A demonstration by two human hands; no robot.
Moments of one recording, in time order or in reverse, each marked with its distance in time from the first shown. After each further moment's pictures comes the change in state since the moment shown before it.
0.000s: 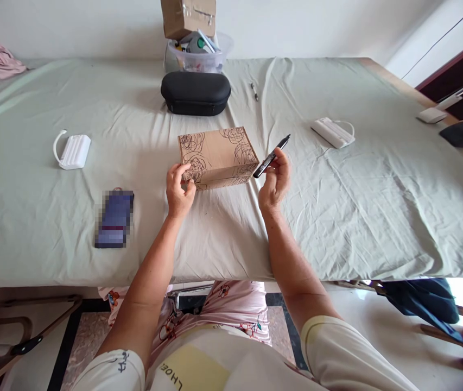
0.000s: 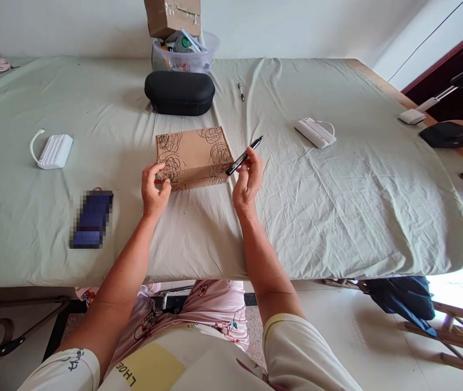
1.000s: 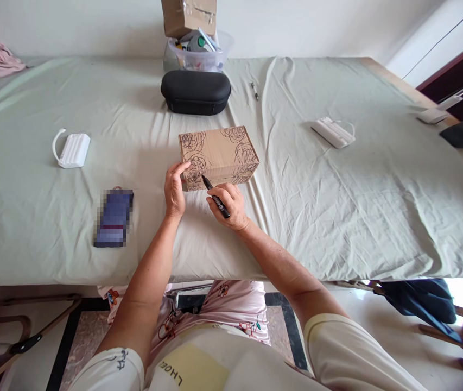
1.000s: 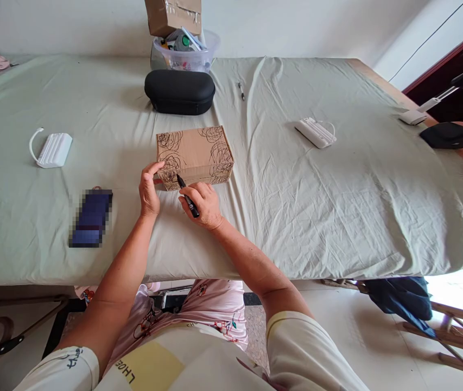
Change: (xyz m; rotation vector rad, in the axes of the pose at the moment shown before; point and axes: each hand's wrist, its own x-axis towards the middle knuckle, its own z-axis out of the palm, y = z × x) left_hand 0.001 0.008 -0.012 -0.290 -0.048 -0.149; right_hand -0.056 -0.082 0.030 -0.040 -0.372 -0.487
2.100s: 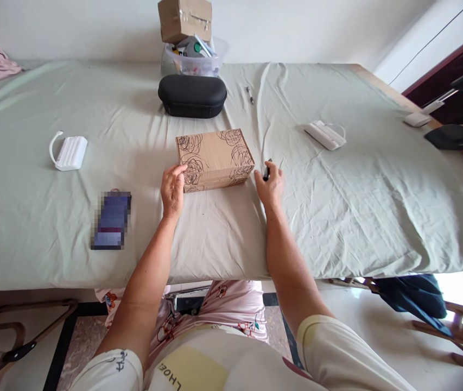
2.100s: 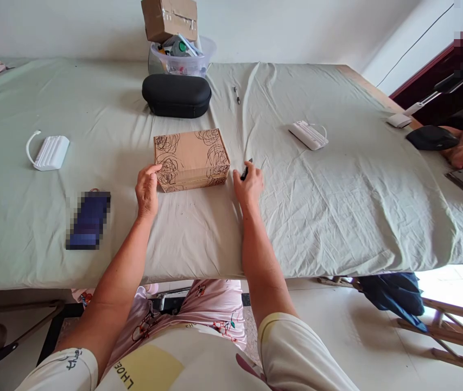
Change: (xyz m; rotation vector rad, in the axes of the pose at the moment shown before) left_hand 0.003 0.004 0.001 0.003 0.068 0.054; right_hand -0.008 0.119 -0.048 -0.281 0.089 0.954
